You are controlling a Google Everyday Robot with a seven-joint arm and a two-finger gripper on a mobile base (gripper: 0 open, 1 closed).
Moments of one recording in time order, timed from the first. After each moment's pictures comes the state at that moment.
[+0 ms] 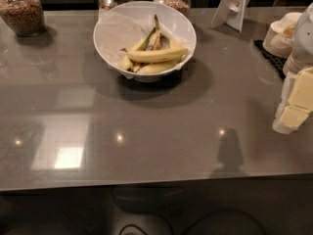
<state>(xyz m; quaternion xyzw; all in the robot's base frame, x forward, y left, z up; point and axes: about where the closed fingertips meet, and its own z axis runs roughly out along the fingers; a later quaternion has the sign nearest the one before) 0.438 -0.217 0.976 -0.60 0.78 -0.03 0.16</state>
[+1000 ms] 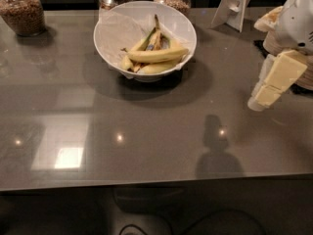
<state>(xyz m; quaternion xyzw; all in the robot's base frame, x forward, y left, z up) 0.481 -0.189 0.986 -0.61 0.76 -0.01 0.24</state>
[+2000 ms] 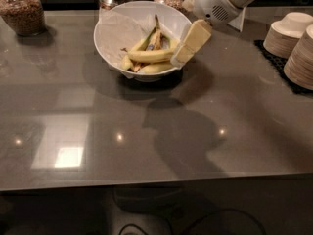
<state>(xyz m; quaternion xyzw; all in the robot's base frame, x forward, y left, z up) 0.620 -0.062 0.979 -0.62 0.70 0.10 0.34</state>
